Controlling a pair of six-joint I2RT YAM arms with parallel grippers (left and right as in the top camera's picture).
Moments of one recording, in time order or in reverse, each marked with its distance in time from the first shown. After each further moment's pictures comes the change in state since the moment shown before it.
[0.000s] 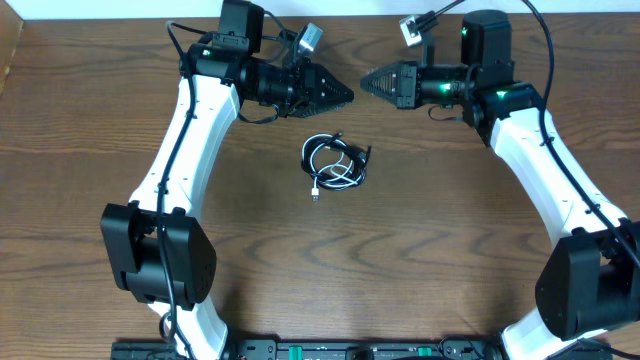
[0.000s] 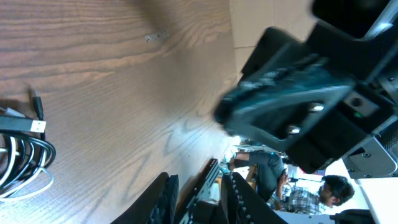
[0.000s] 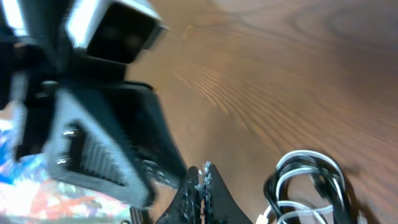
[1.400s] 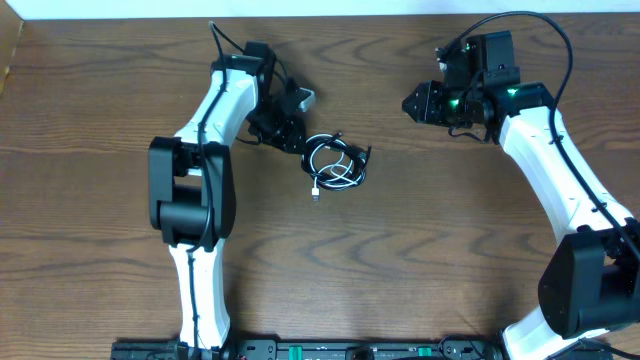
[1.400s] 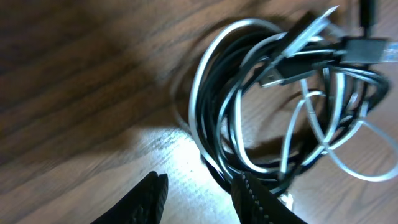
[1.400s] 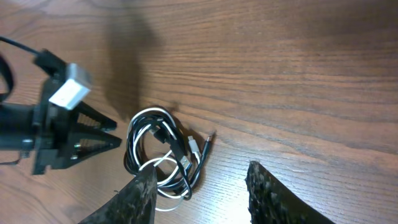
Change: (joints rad) left arm 0.029 0.366 0.040 -0.190 -0.673 0.718; right arm -0.044 0.000 0.000 -0.378 0.571 -0.068
